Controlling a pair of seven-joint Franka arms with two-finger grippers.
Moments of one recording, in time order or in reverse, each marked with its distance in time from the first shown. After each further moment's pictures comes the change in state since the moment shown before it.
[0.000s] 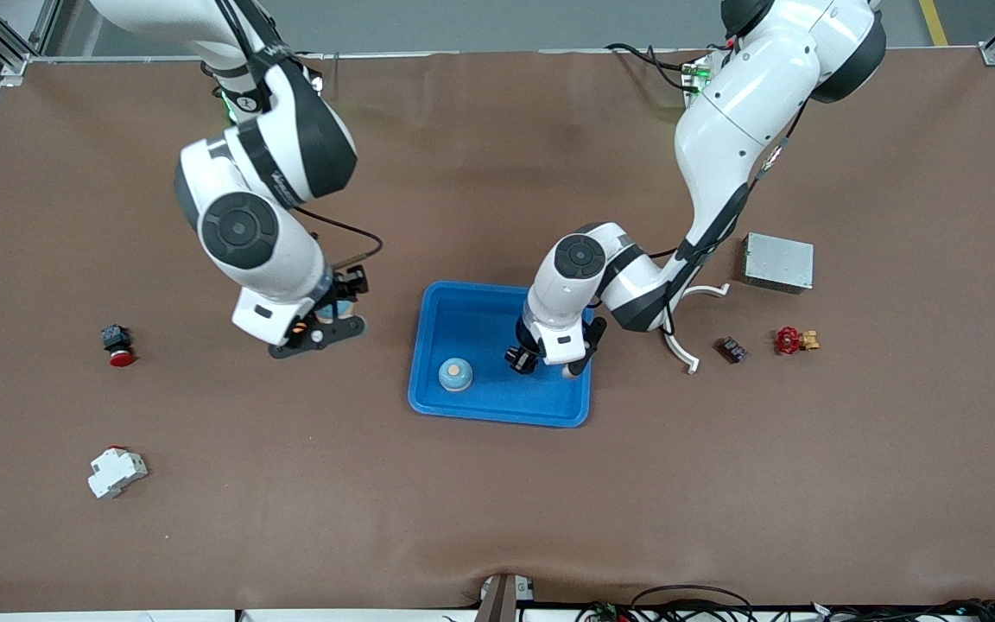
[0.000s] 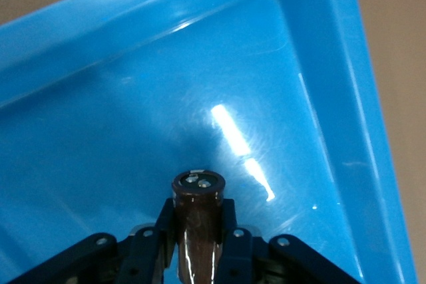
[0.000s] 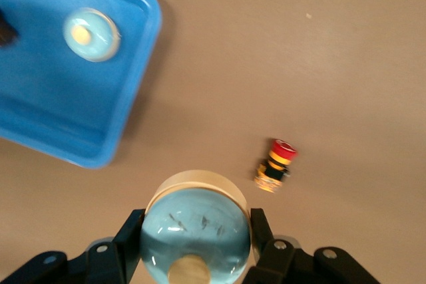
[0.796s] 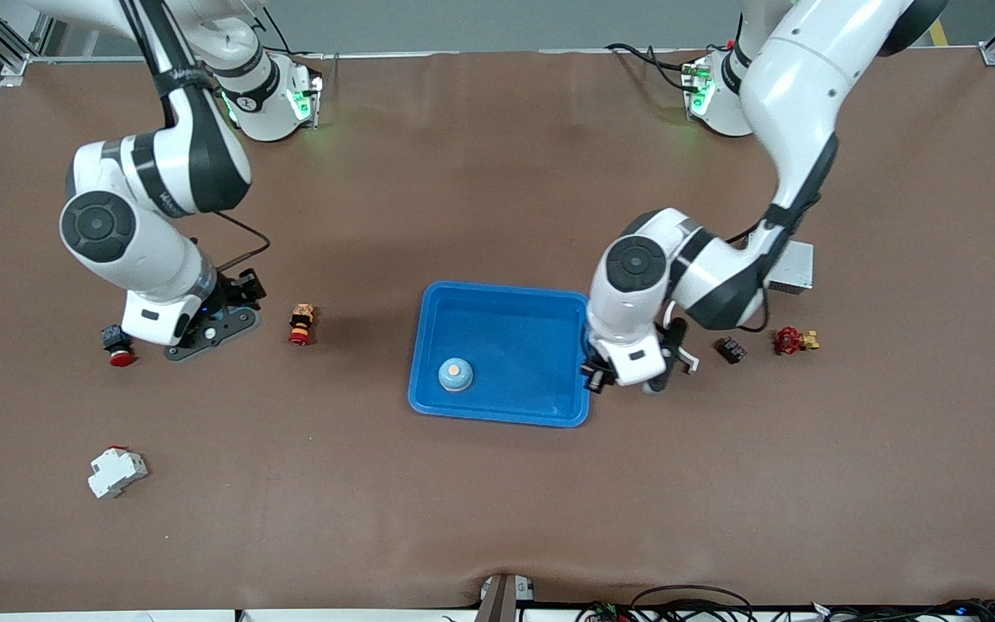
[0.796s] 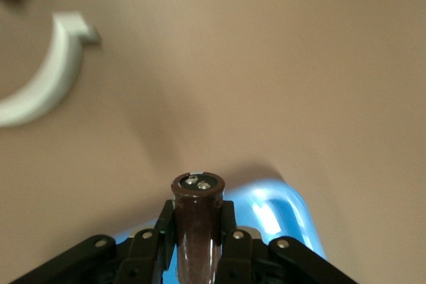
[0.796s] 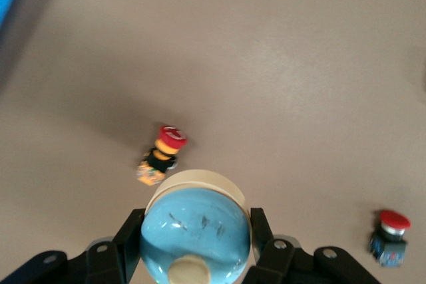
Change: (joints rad) left arm 0.177 -0.240 -0.012 -0.028 0.000 -0.433 0.162; right arm -0.254 -0.139 -0.003 -0.373 -0.056 0.345 -0.384
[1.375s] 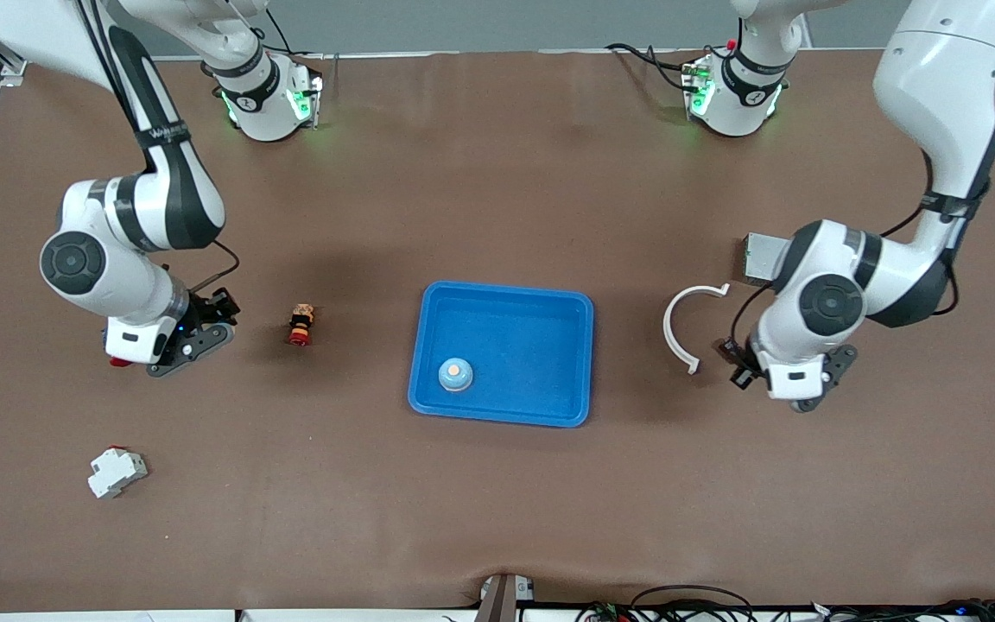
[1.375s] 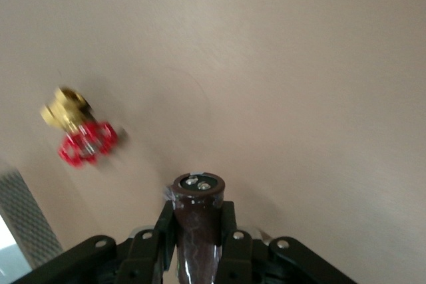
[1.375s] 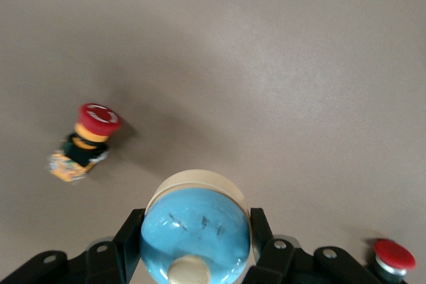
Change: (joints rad) left arm 0.427 -0.106 -0.065 -0.234 0.002 -0.021 0.611; right arm -0.119 0.111 0.000 -0.062 0.000 0.154 -0.171
